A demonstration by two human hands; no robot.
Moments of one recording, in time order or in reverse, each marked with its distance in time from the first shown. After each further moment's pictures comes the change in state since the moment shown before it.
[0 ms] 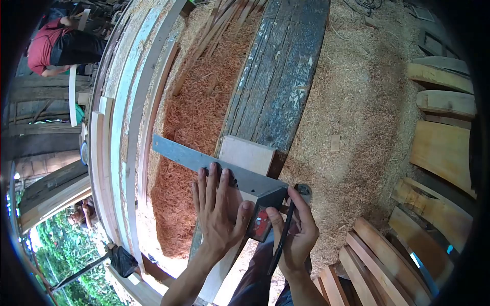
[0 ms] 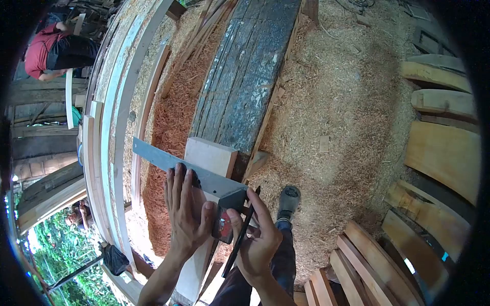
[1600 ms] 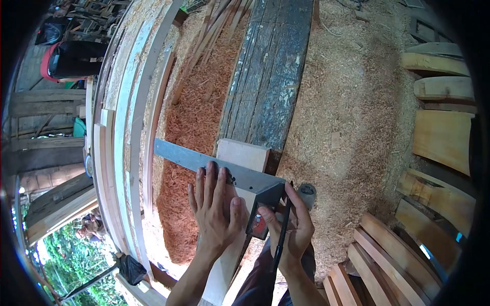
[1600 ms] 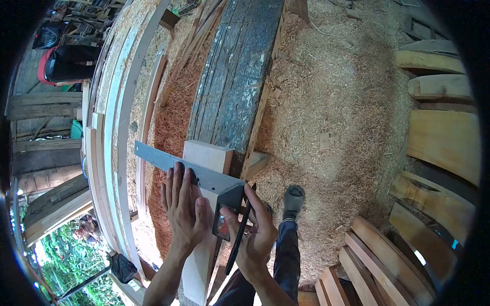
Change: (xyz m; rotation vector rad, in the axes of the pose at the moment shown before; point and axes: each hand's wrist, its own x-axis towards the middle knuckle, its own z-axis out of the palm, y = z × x) left_hand 0.004 -0.007 -0.001 0.056 -0.019 0.019; right_hand -0.001 0.017 0.008 0.170 0.034 -0.068
